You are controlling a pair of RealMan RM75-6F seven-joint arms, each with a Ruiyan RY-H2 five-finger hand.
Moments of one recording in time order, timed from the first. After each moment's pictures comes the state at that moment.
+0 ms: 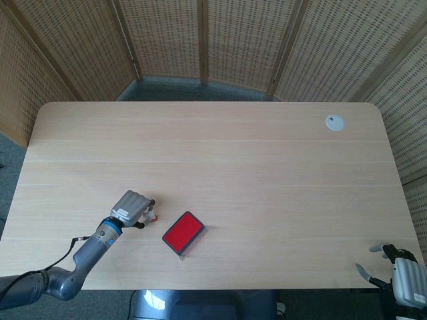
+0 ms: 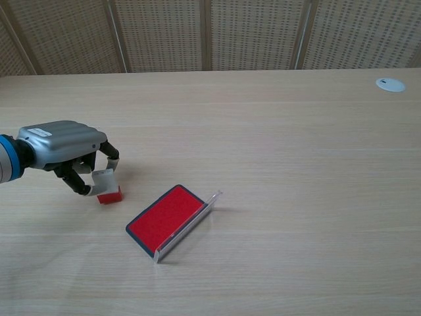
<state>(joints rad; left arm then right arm) -0.72 -1.51 0.02 -1.48 1.11 0.89 0.48 -0.13 -1.39 0.03 -1.28 -1.49 1.58 0.22</state>
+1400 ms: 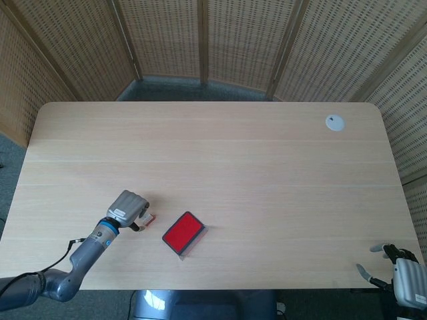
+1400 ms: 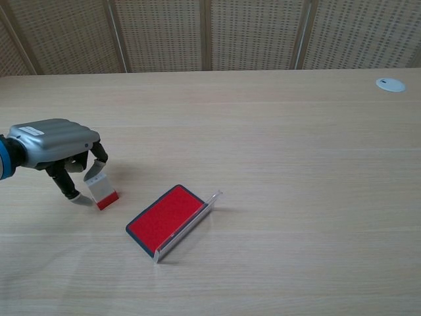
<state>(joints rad) -0.70 -1.48 0.02 -1.51 1.08 0.90 0.54 -0.13 -1.39 0.03 -1.28 -1.50 1.60 0.23</state>
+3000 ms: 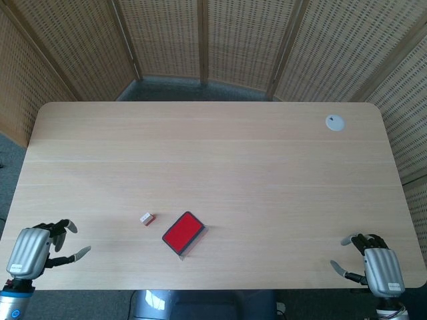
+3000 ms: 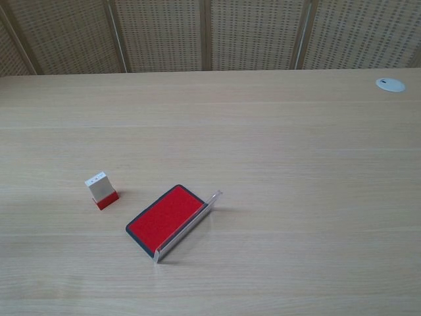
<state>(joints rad) -0.13 -1.21 0.16 -1.77 1.58 1.66 0.04 -0.05 -1.31 -0.01 -1.51 -1.65 1.58 0.02</state>
